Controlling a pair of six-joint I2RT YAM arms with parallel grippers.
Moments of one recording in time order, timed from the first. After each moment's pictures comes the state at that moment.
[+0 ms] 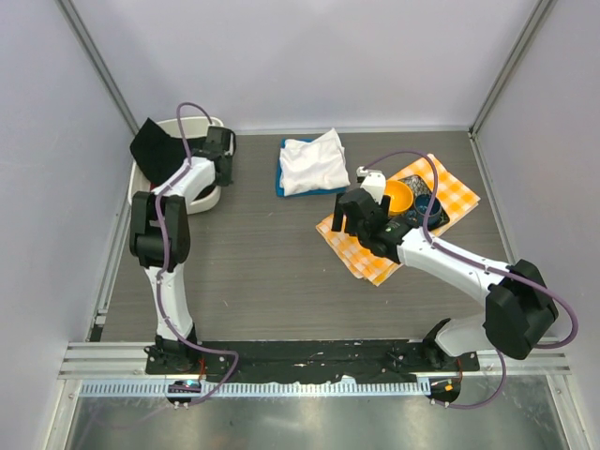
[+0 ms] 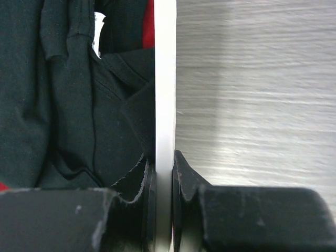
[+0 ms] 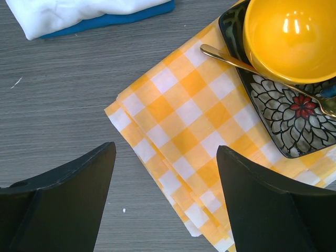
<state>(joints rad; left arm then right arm) -0.20 2.04 1.60 -0.49 -0.27 -0.08 0.72 1.38 0.95 -0.31 0.55 0.57</state>
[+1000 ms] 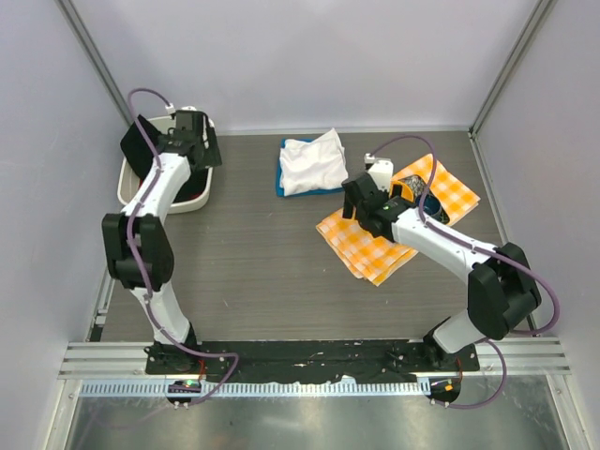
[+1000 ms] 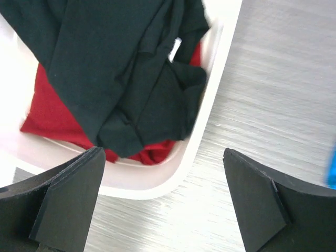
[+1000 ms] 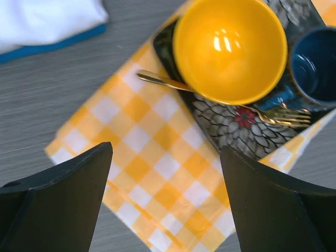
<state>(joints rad) -0.09 1.89 1.64 -0.55 -0.37 -0.19 0.63 1.51 1.10 -0.43 0.64 0.54</state>
